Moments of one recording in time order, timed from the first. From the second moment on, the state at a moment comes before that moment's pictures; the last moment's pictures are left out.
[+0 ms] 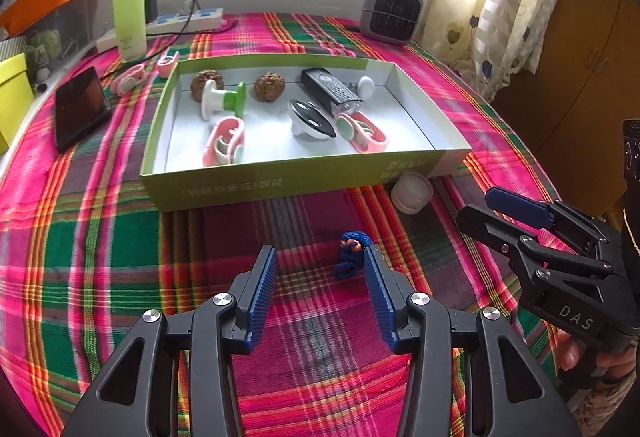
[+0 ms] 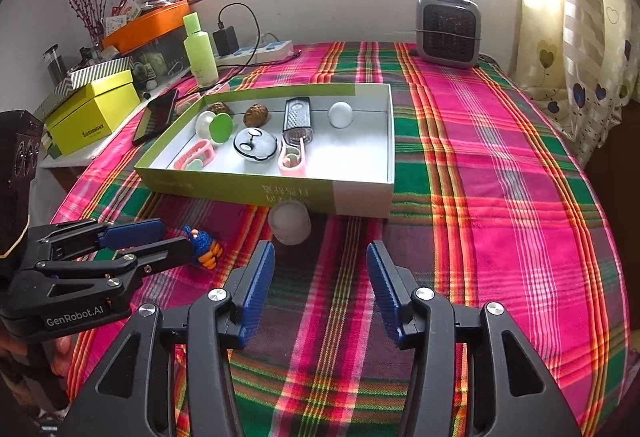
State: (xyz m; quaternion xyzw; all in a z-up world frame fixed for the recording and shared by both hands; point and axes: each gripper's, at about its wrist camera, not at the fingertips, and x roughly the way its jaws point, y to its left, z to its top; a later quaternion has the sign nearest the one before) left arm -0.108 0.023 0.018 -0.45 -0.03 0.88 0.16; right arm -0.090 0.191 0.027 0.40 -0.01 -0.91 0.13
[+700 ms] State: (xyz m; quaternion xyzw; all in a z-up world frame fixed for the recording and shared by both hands) left arm -0.120 0.048 0.013 -0.44 -0.02 0.88 0.17; right arm -0.092 0.196 0.021 0.41 -0.02 -0.90 0.13
